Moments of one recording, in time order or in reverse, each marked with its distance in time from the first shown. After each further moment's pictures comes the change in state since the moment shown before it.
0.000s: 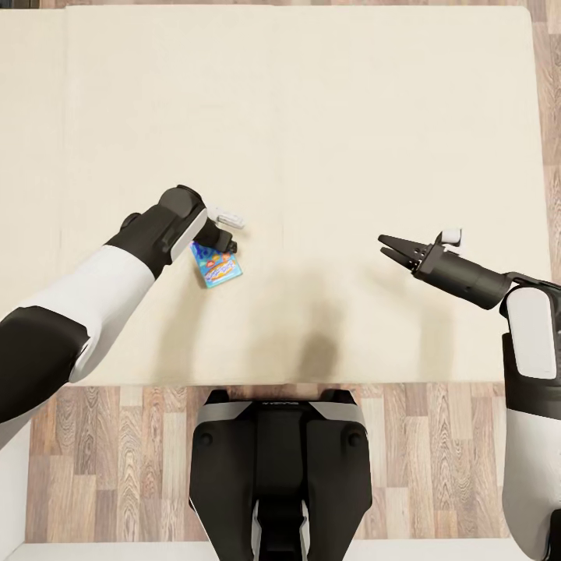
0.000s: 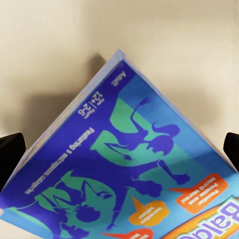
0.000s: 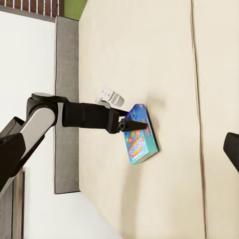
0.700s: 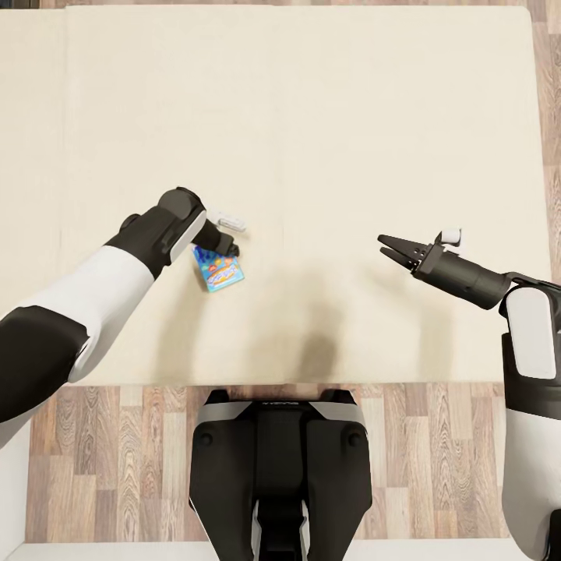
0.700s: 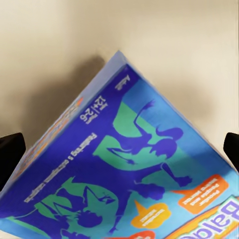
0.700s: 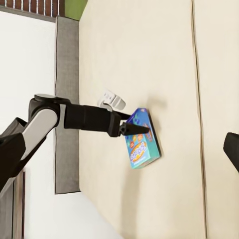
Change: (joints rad) left arm 0.000 0.003 -0.002 0.017 -0.010 0.004 -0.067; right arm 0.000 0.002 0.000 0.000 0.000 0.000 0.000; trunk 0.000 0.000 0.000
